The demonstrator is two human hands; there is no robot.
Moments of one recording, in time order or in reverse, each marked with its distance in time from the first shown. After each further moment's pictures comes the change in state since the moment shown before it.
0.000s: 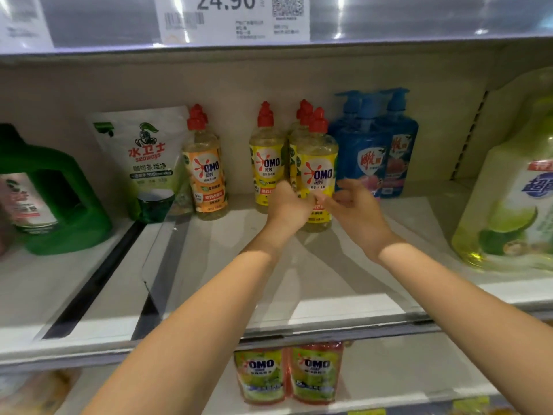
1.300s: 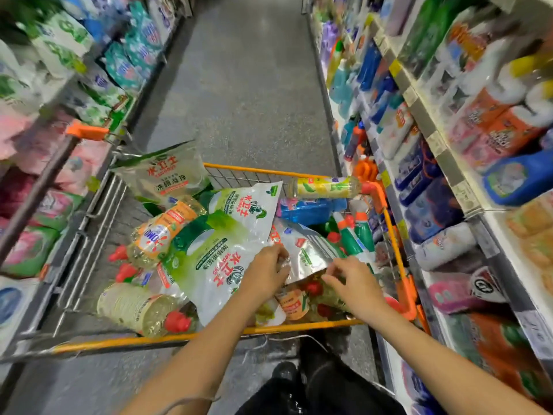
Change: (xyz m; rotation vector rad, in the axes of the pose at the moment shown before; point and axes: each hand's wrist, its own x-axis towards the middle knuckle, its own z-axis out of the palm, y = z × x) left_hand -0.647 -0.403 -0.394 0.292 0.911 -1.071; right_hand -0.591 -0.016 0.484 -0.391 -1.744 -0.807
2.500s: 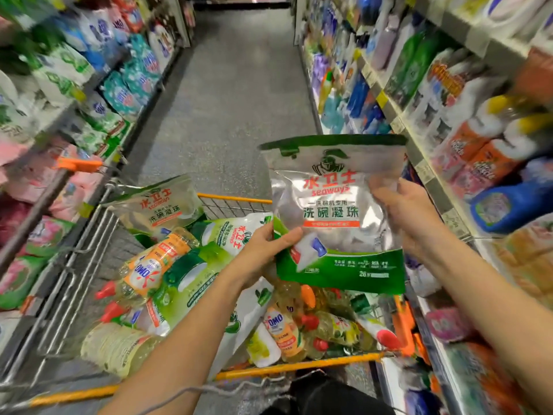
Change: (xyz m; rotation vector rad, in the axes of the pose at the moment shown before) left_hand 0.045 0.067 -0.072 -0.962 -0.187 -0.035; right_hand 0.070 -0.062 -0.162 1.063 0.261 -0.007
